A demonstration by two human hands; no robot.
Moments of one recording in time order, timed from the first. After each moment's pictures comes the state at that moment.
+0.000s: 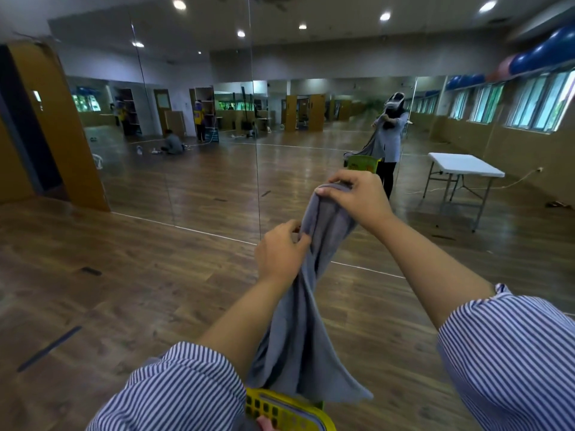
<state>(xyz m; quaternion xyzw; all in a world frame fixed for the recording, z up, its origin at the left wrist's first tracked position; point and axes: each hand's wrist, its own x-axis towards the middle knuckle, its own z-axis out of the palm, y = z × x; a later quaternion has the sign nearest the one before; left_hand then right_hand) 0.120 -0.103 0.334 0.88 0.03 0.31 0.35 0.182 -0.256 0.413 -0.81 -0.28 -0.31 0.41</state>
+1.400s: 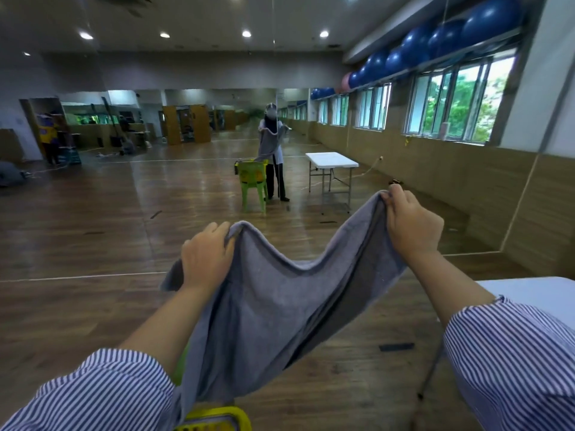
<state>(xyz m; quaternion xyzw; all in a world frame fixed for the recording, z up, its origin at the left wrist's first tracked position) 0.118 -0.193 0.328 0.88 -0.18 0.40 0.19 0.047 -0.542 0.363 -0.83 0.12 -0.54 0.03</state>
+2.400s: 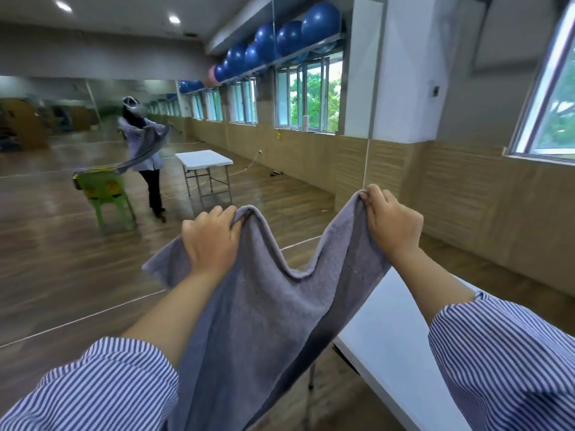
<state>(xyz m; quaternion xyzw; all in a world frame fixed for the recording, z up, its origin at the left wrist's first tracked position) 0.145 -0.634 0.339 0.80 -0.35 0.44 0.21 -0.041 -0.883 0.344 -0.81 0.29 -0.50 -0.11</state>
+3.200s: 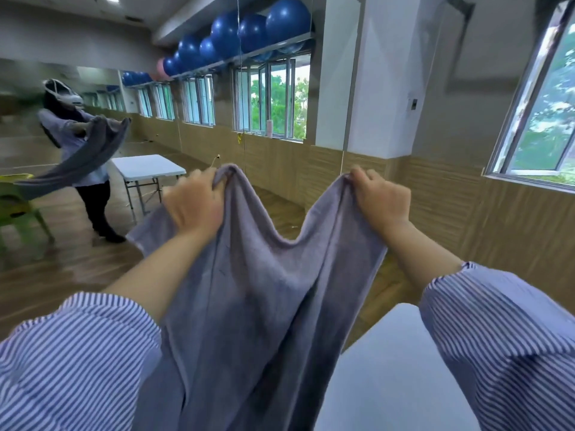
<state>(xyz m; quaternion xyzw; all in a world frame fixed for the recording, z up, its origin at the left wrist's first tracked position) 0.485 -0.913 0.407 0.79 -0.33 0.39 0.33 0.266 -1.137 0.409 -0.79 0.29 -0.47 -0.27</state>
